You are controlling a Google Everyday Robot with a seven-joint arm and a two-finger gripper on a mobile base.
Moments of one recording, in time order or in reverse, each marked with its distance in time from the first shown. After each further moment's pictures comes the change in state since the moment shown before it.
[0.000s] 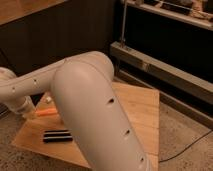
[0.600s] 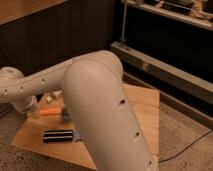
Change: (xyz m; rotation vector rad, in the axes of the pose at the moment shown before) arm 0.016 0.003 0.002 0.020 -0.024 0.034
